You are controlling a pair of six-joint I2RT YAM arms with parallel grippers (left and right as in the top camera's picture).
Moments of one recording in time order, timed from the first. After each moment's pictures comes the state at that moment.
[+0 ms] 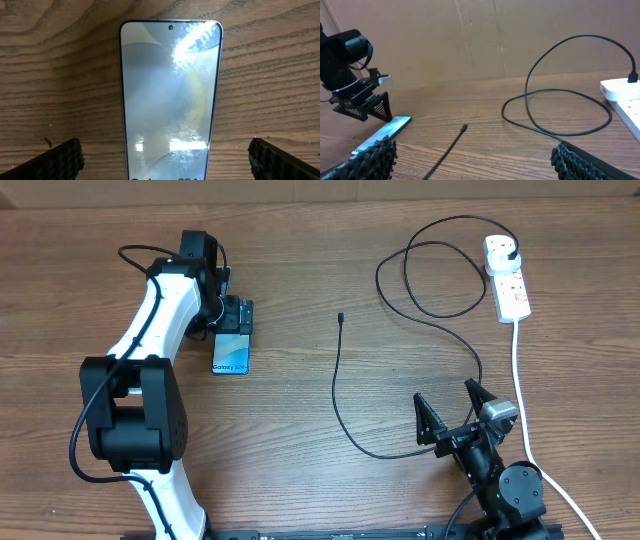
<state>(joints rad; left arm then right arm) -0.05 2.04 1.57 -0.93 0.02 -0.05 0.35 0.01 0.02 -0.03 0.02 0.22</state>
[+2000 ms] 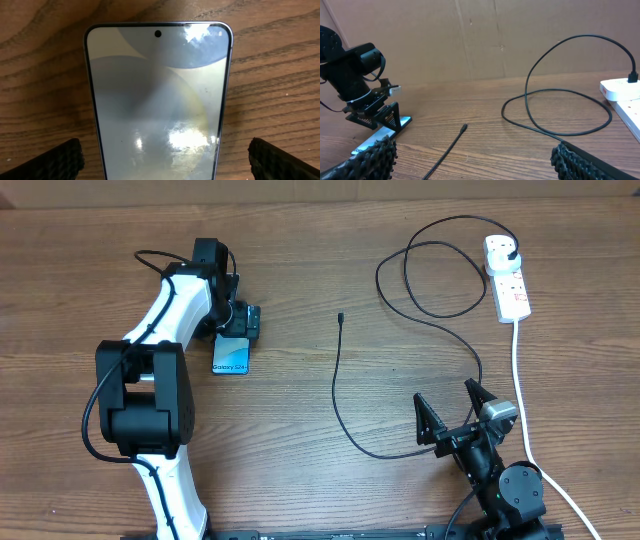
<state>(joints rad) -0.07 2.13 1.57 -0.87 0.02 -0.05 0.35 0.01 0.02 -0.03 0.02 0.22</state>
